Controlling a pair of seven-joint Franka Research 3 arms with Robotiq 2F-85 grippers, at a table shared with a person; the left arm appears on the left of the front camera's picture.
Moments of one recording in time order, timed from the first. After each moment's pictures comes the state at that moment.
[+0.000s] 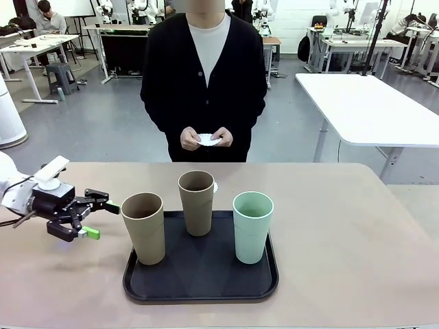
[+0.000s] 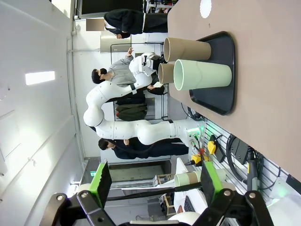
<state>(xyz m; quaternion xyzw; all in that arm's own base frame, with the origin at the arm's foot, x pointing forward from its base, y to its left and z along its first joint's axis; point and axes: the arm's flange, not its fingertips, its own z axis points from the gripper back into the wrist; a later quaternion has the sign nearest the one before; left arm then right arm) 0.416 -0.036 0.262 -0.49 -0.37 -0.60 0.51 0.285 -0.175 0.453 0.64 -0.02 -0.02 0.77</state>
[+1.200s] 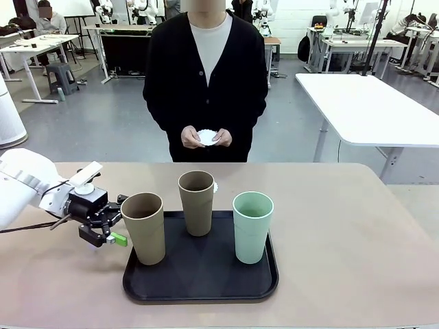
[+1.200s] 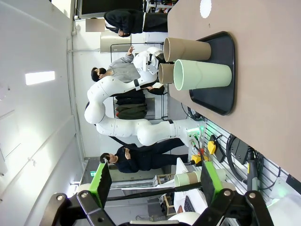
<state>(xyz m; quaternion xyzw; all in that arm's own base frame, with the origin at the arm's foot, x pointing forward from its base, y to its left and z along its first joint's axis) 0.418 -0.111 0.246 -0.54 -0.35 -0.62 0.45 0.285 -0.175 0.453 0.64 -0.02 -0.02 0.77</state>
